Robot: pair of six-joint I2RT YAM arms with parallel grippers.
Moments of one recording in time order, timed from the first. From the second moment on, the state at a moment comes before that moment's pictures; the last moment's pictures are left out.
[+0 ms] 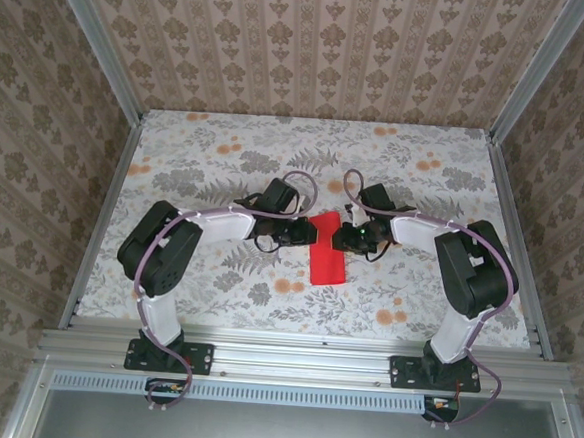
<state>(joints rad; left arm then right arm) -0.70 1.83 1.06 -0.17 0.47 -0.64 0.36 1.78 0.96 -0.36 -0.45 0.40</state>
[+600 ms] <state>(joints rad) -0.66 1.82 1.06 -0.22 0.46 -0.61 0.36 1.80 0.98 -0.41 -0.48 0.32</state>
